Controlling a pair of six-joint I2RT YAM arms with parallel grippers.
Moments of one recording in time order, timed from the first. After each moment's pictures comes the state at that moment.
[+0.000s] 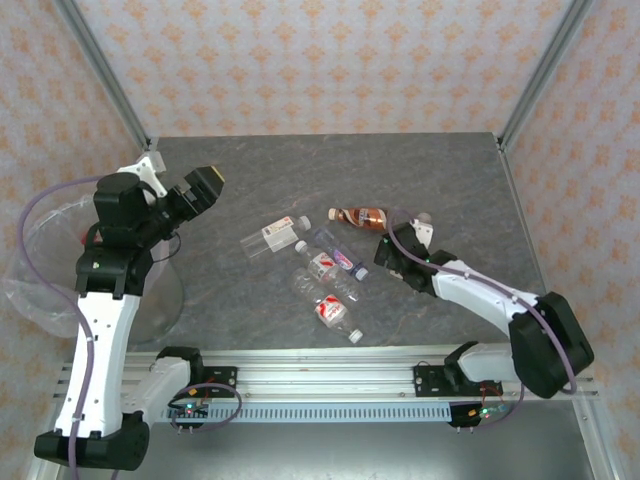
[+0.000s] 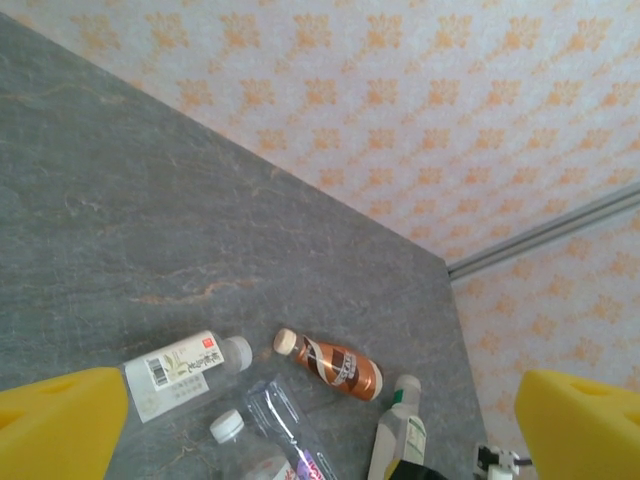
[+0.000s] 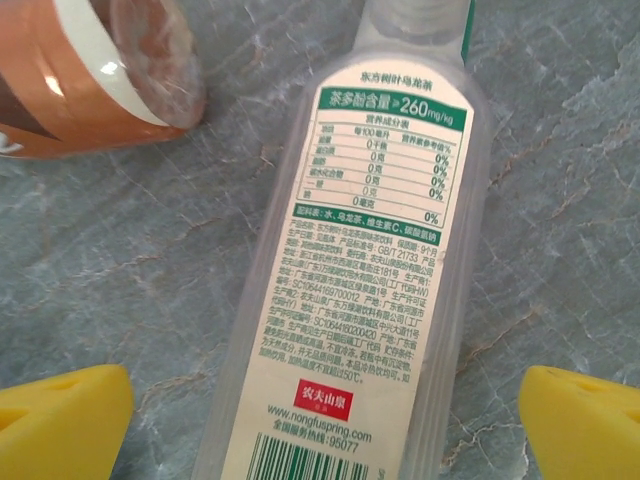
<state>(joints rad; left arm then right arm) 0.01 0.91 1.22 -0.69 0.32 -0.68 0.55 1.31 0.69 -0.42 0.38 0.76</state>
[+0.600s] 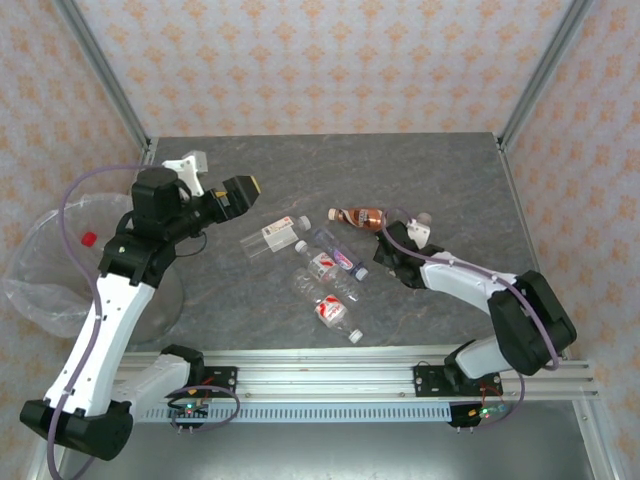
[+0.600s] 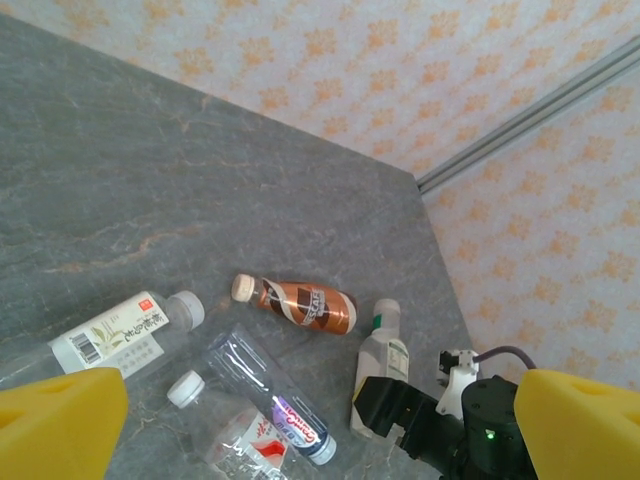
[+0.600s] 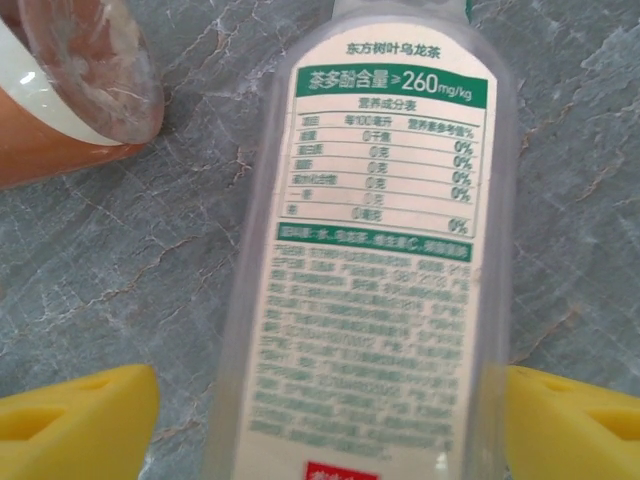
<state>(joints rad) -0.20 0.99 1.18 -0.61 0.31 -0.64 0.55 1.43 0.71 -0.37 0.41 0.87</state>
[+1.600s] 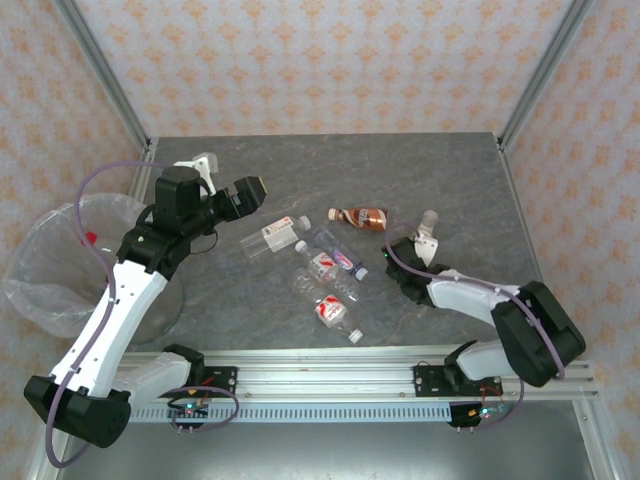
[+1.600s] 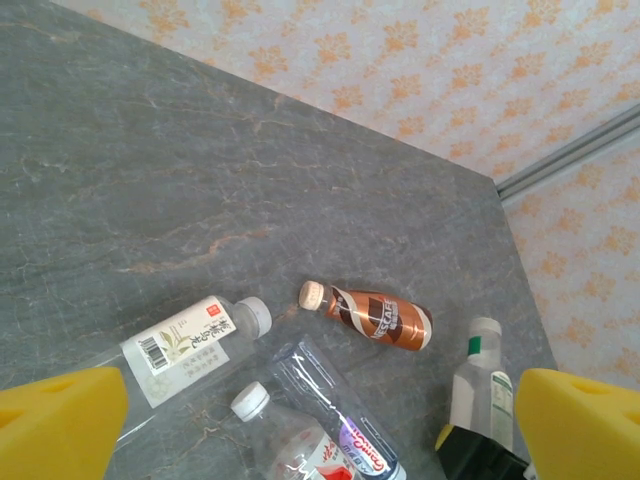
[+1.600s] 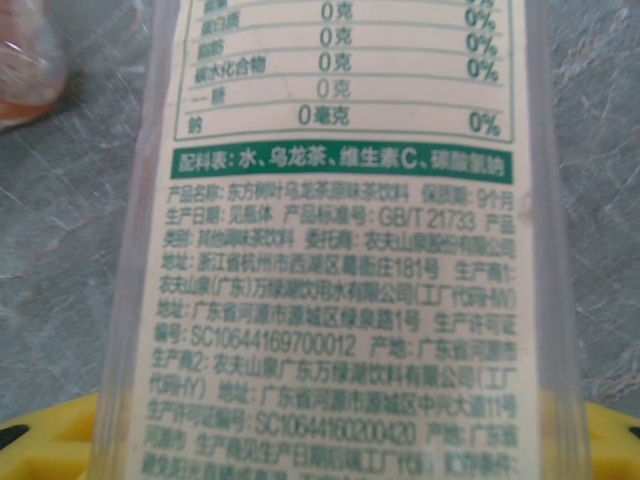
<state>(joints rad) -0.26 1.04 1.15 -0.59 0.12 -0.62 0.55 1.34 0.52 -0.20 0.47 0.85</state>
